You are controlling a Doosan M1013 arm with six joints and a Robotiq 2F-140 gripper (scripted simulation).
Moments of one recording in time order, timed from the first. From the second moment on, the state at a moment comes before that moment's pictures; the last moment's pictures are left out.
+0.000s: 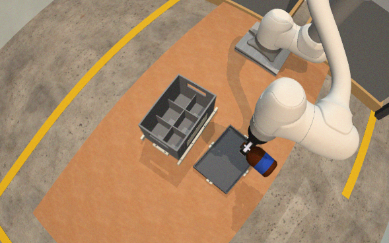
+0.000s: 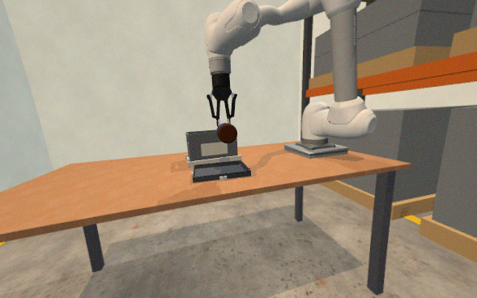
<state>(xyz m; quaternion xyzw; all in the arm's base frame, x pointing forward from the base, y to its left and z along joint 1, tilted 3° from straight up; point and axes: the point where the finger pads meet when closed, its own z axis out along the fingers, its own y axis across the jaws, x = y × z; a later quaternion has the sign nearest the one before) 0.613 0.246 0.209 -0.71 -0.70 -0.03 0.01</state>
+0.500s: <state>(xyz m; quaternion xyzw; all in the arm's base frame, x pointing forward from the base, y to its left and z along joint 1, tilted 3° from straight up) 0.613 0.246 0.209 -0.66 -0.75 -0.03 0.00</state>
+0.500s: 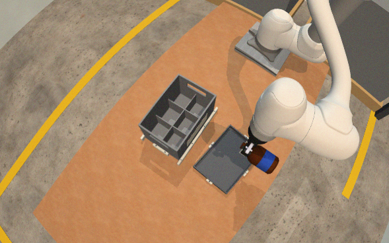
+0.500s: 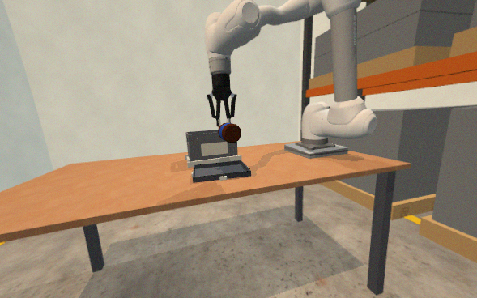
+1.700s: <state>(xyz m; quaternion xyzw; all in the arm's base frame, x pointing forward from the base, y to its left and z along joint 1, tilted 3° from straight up) 0.613 0.246 0.209 -0.61 -0.79 -0.03 0.00</state>
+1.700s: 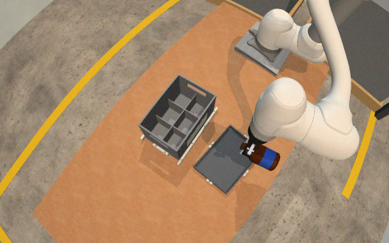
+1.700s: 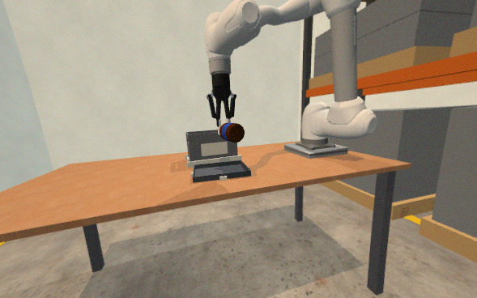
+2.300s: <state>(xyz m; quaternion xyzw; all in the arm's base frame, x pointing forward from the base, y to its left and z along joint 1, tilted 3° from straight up) 0.613 0.246 0.209 -0.61 -0.79 -0.03 0.00</state>
